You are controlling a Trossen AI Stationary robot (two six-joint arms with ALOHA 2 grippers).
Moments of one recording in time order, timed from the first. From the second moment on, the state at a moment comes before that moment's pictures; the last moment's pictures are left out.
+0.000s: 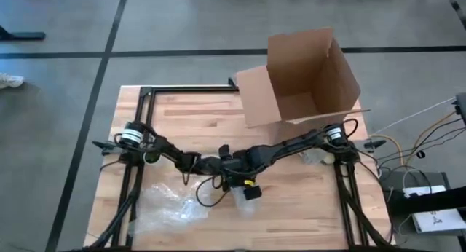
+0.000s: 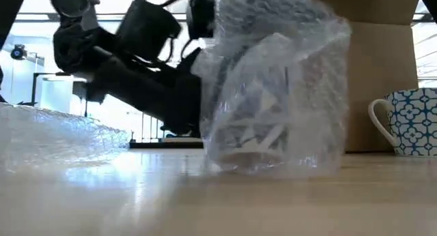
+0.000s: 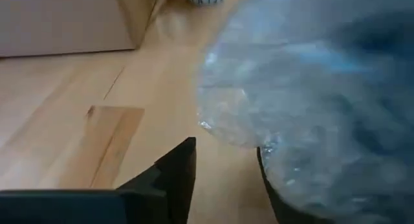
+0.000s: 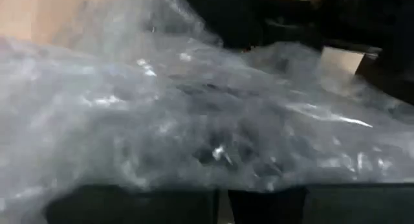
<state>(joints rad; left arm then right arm) -0.21 1.98 0.77 0.76 -0.30 -0.12 0.20 2.19 1.75 -1.00 -0.05 -0.09</state>
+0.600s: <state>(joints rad) -0.40 1.45 0.64 0.28 -0.42 -0.24 0.26 2.19 1.75 -0.97 0.08 -0.02</state>
